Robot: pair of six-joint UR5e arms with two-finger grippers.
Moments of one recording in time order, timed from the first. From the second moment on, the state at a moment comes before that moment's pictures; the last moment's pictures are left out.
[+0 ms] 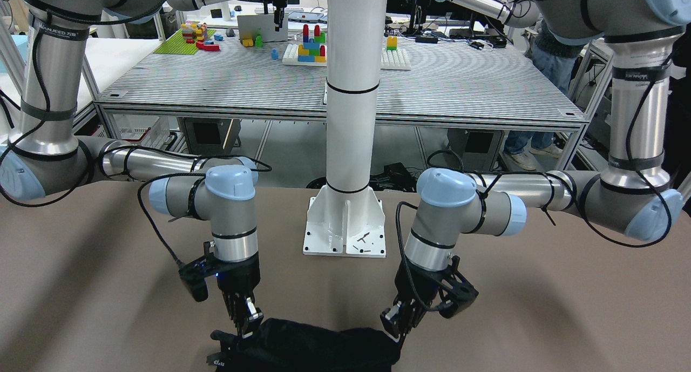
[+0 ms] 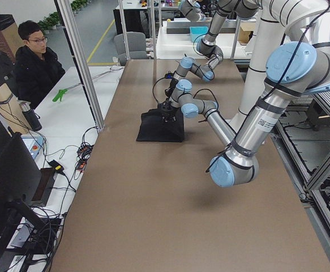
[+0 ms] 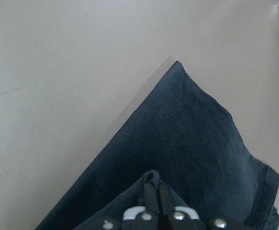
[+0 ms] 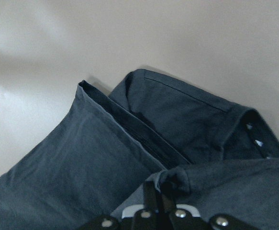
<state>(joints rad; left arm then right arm) -0.67 -2.23 -1.75 -1.76 -1.71 -1.94 0.64 -1.06 1.83 -1.41 1.60 2.02</state>
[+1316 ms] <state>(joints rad) -0.82 -2.50 -1.08 -2.23 -1.75 -1.69 0.89 -0.77 1.19 -1.09 1.75 1.51</state>
